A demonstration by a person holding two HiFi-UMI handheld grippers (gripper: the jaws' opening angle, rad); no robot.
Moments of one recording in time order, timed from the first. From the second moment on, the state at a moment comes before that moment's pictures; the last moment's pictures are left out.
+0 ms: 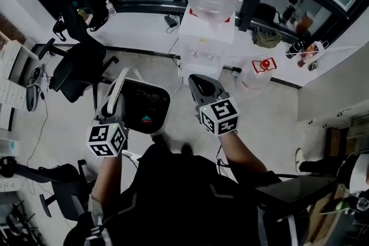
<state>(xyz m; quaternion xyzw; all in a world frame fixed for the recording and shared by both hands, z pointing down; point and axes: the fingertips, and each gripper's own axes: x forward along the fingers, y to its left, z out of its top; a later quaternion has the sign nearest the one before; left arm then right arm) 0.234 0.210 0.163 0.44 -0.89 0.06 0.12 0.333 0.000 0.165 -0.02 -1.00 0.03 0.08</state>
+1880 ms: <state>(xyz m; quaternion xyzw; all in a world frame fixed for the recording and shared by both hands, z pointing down) -0.127 0.097 0.238 0.53 -0.83 0.05 0.16 -0.018 -0.061 0.200 0.05 -0.99 0.02 0.16</state>
